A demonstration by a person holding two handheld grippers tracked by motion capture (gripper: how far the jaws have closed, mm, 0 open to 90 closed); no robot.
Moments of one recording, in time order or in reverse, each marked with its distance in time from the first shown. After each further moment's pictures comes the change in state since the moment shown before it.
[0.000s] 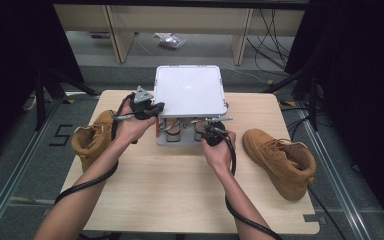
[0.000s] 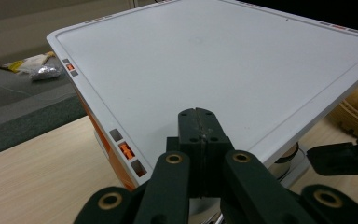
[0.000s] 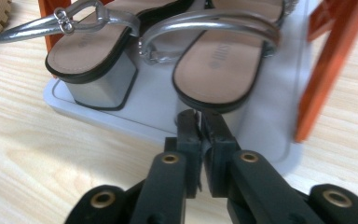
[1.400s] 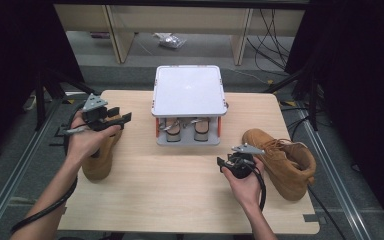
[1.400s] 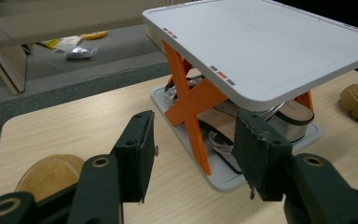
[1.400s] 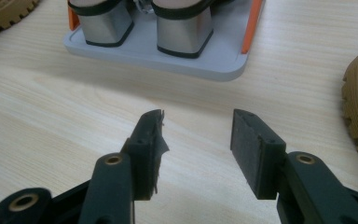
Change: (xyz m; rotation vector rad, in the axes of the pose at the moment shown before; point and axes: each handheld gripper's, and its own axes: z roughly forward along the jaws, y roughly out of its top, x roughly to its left) left arm 0.047 -0.029 -0.111 0.011 0.091 -0.111; right arm -0.032 -0.085 -0.069 -0.118 0.048 -0.011
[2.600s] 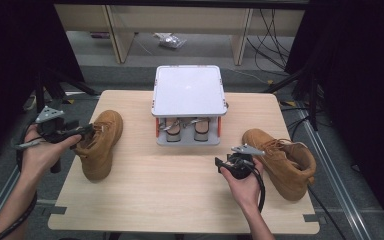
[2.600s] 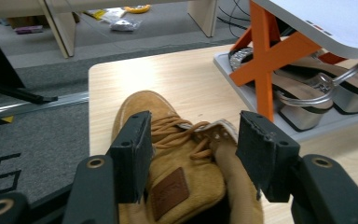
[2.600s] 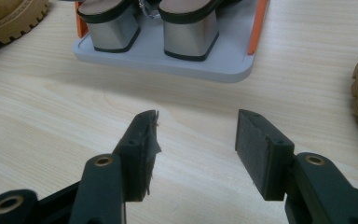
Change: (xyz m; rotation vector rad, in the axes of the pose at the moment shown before) left arm 0.062 -0.033 -0.062 0.078 0.157 -0.105; right arm 0.005 -0.001 -0.001 -0.011 0.014 0.030
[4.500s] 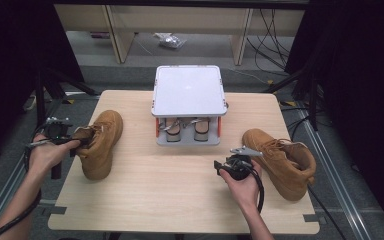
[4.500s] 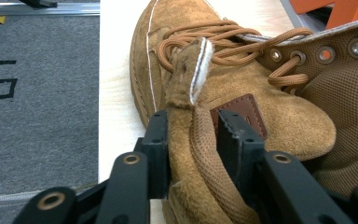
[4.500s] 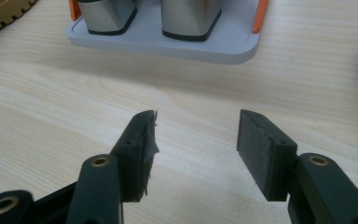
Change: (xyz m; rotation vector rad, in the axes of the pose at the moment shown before) left arm 0.030 -0.035 0.043 0.278 0.038 -0.150; right arm -0.004 -0.007 0.009 0.047 0.006 0.005
